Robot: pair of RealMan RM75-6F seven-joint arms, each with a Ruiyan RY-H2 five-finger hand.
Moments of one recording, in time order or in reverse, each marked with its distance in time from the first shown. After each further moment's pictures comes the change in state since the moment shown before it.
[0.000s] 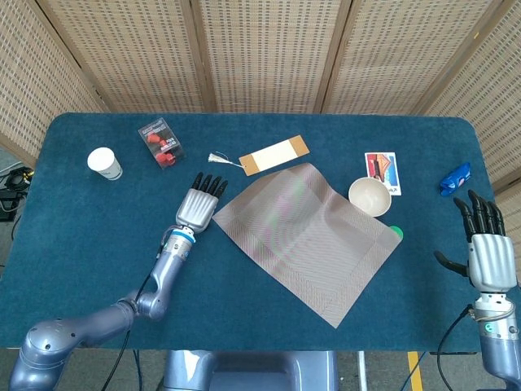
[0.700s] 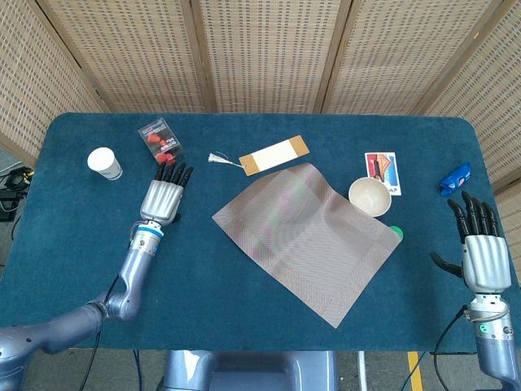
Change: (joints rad) left arm 0.125 0.165 -0.031 -0.167 0.016 0.071 -0.001; right arm 0.006 -0.016 -0.014 0.003 -0.011 0.009 -0.044
